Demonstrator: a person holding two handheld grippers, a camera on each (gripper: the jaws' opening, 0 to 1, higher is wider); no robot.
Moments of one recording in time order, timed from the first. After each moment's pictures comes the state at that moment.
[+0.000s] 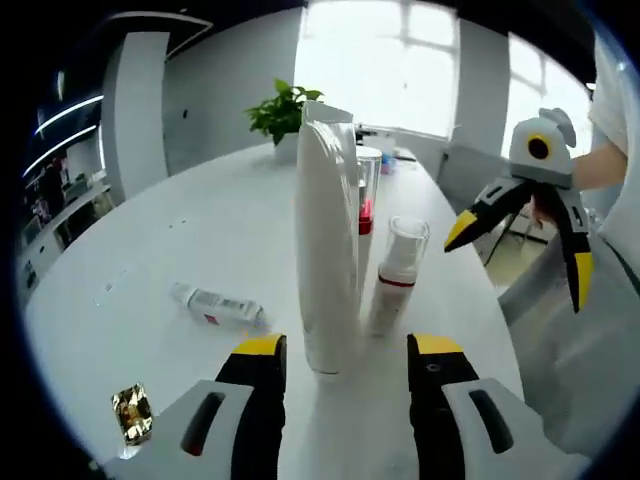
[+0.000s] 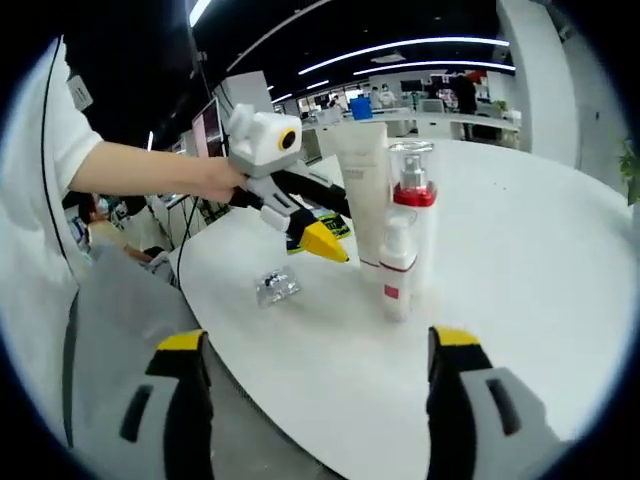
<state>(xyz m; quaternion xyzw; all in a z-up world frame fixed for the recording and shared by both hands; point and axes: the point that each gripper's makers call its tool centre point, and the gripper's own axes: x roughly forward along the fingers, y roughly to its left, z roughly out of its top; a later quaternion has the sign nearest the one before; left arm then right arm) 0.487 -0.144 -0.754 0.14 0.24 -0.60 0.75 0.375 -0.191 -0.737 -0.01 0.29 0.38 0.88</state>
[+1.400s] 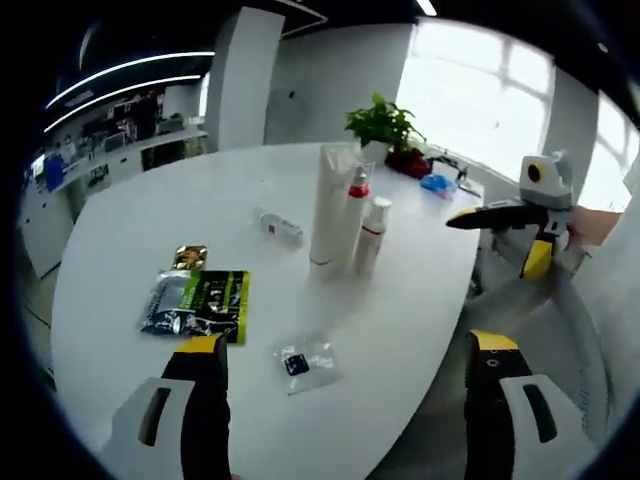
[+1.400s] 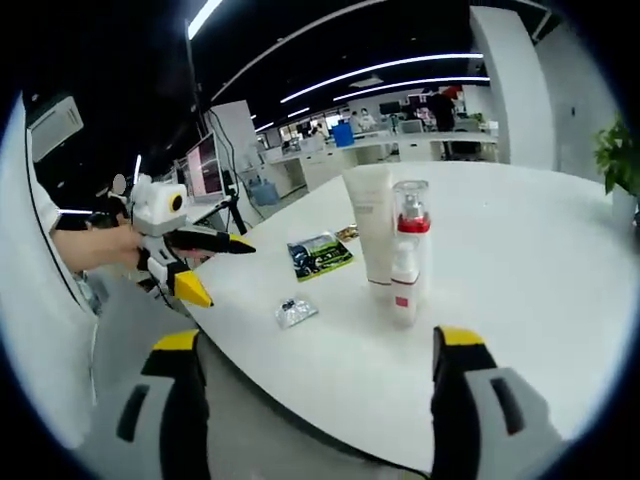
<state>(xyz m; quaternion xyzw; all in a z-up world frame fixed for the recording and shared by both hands) 0.379 -0.022 -0.722 0.03 0.30 -0.42 0.86 0.345 -0.186 -0.700 0.03 0.25 0.34 0.91</state>
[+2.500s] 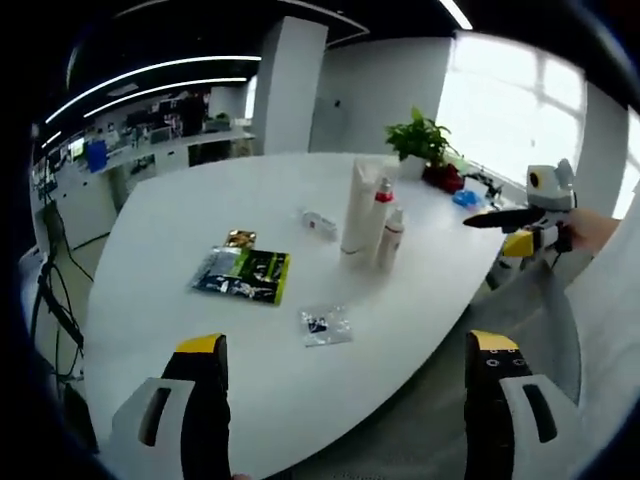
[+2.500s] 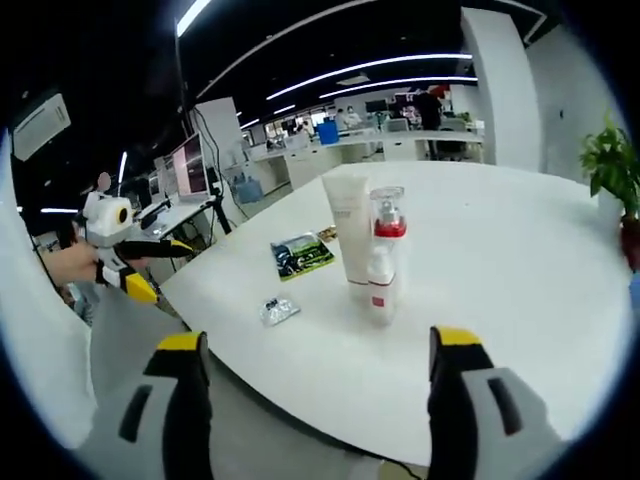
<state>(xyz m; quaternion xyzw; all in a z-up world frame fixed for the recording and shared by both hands) 0.340 0.026 -0.697 0.01 0.28 -0.34 0.90 0.353 -0.209 -0.689 0.01 0.26 0.30 0.92</state>
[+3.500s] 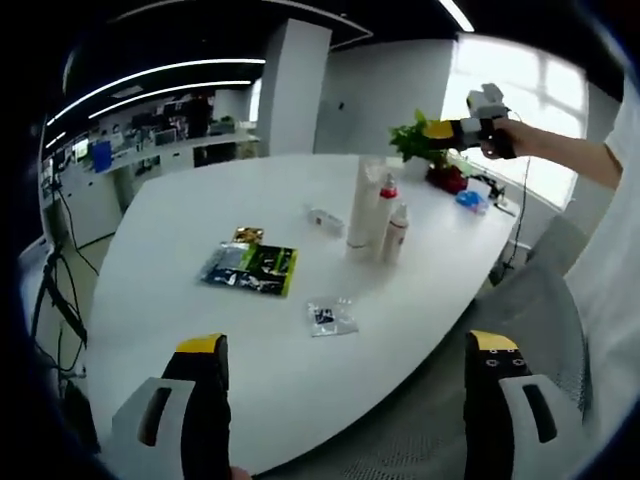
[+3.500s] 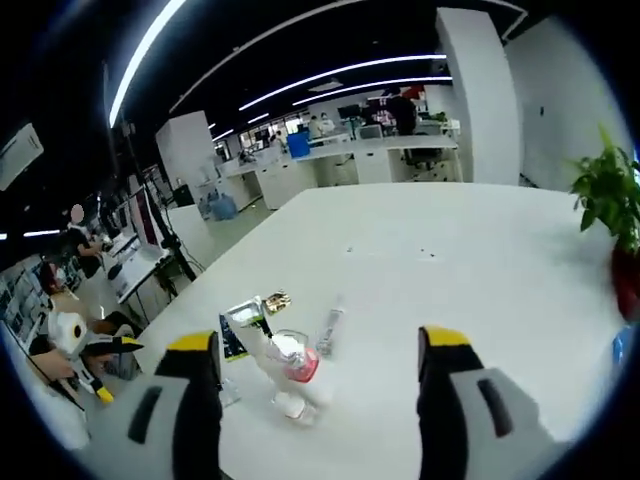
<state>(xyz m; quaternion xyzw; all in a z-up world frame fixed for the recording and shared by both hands) 0.339 0.040 -0.709 0.01 0.28 -0.33 0.90 0.522 -0.252 -0.604 0.03 0.27 0.25 0.93</state>
